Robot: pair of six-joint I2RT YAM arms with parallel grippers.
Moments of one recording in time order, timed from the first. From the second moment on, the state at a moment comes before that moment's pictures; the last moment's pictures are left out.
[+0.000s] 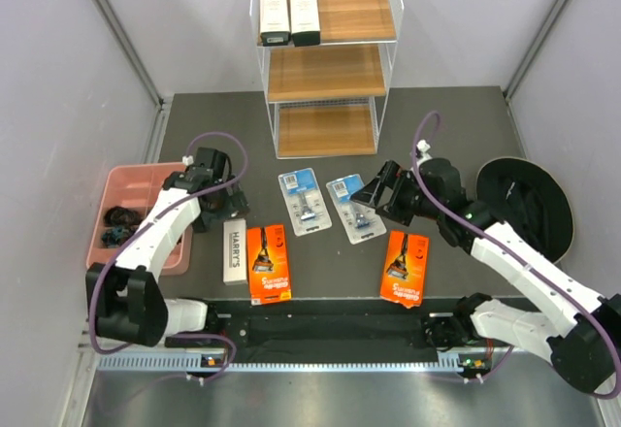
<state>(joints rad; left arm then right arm) -0.19 1.29 0.99 -0.87 -0.16 -0.57 0.56 1.02 0.80 -0.31 -0.22 0.94</state>
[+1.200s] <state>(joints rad) -0.10 1.52 0.92 -0.81 0.04 -0.53 0.56 1.03 0.74 -0.25 -0.26 0.97</state>
